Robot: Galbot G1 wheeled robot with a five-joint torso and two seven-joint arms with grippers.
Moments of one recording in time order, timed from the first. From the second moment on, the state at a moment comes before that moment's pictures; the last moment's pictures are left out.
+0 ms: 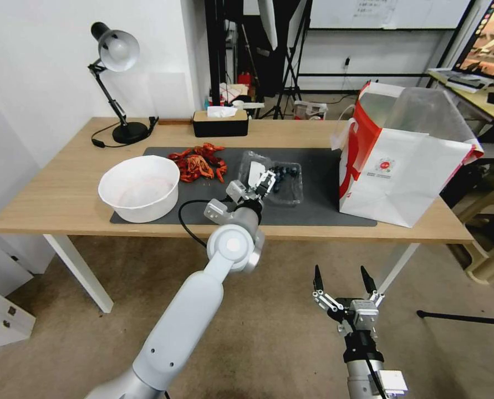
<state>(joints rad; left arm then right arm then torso) 0.80 -1.46 0.04 -1.73 -1.37 -0.06 -0.50 -1.80 1.35 0.36 2.07 0.01 0.37 0.27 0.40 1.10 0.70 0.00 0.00</state>
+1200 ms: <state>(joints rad) 0.68 -1.42 0.20 -1.62 -1.11 -0.01 -0.21 -1.84 1.35 0.38 2.10 -0.02 0.39 0.29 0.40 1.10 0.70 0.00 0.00</state>
